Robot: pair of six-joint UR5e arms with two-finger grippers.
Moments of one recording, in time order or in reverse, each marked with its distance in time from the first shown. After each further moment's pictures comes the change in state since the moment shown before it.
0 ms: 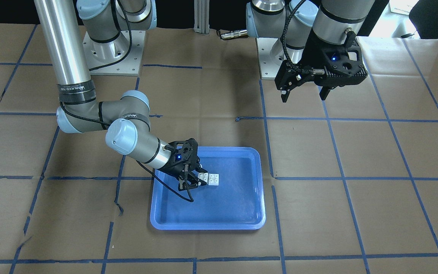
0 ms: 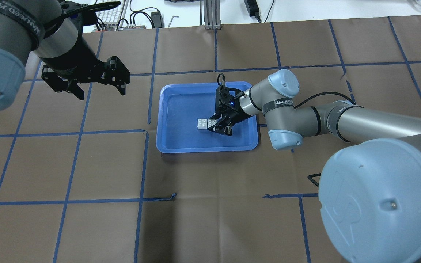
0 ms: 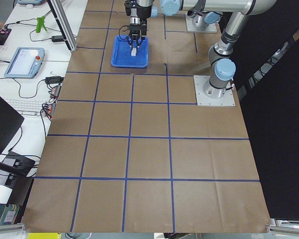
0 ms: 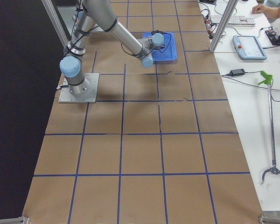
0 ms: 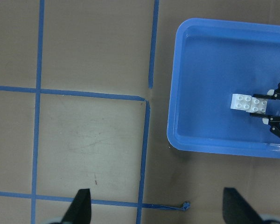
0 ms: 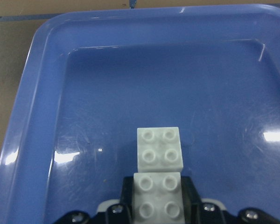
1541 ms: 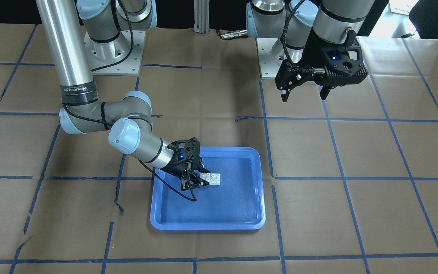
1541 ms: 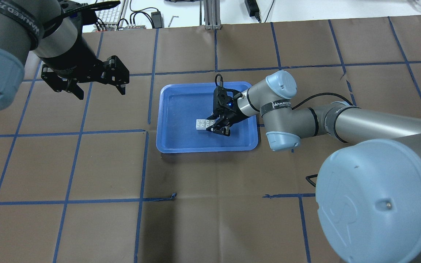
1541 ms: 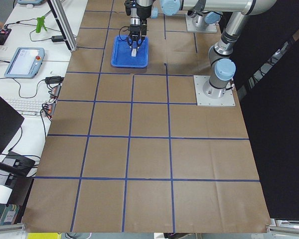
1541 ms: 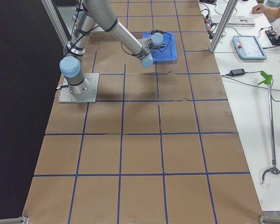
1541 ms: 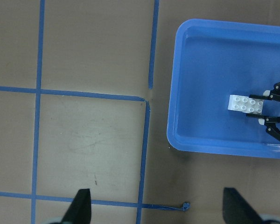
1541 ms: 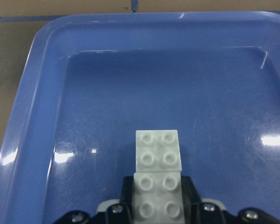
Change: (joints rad) left arm 0.000 0.001 0.001 0.000 0.000 0.000; right arm 0.011 0.009 -0.002 -0.027 0.001 0.000
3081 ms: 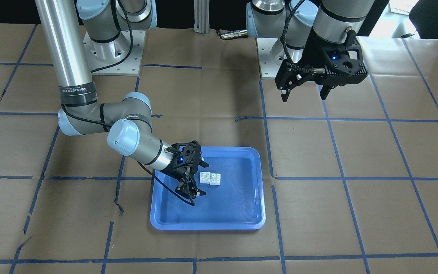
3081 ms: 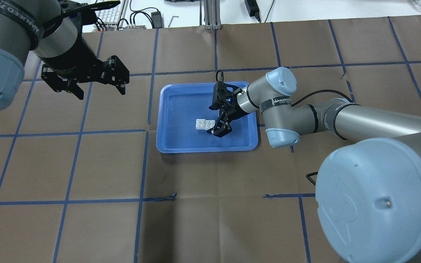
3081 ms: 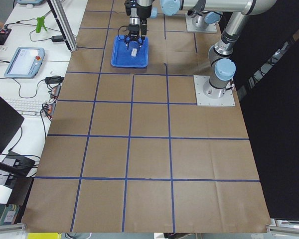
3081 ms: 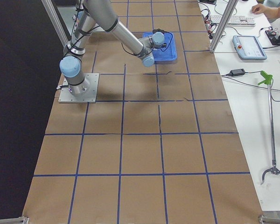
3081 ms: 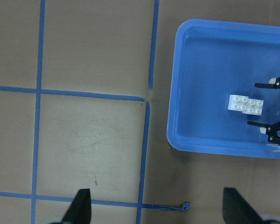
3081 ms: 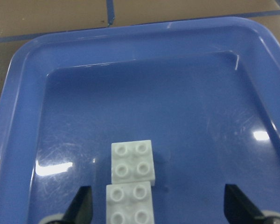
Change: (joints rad) left arm 0.000 0.000 0.000 0.000 0.000 -0.001; right arm -0.001 -0.006 -0.043 0.007 -0.001 0.104
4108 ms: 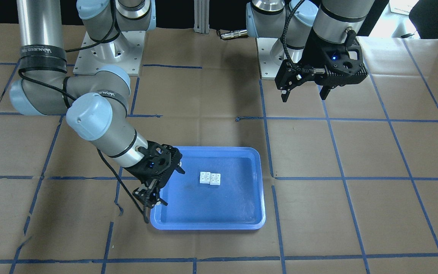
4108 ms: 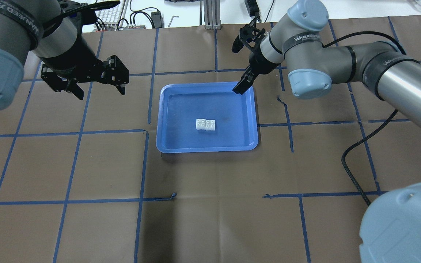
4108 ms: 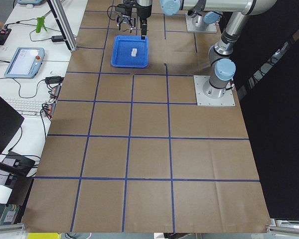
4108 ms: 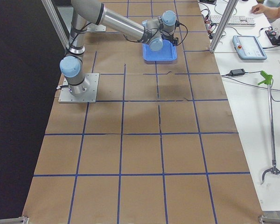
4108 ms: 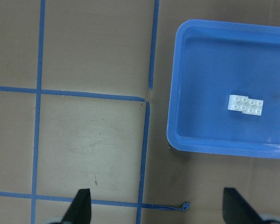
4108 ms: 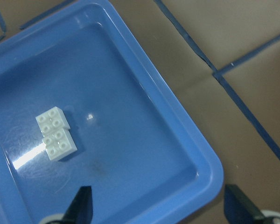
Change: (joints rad) left arm 0.000 0.000 0.000 0.000 0.000 0.000; right arm -0.093 -0.200 -0.209 0.470 -0.326 0.334
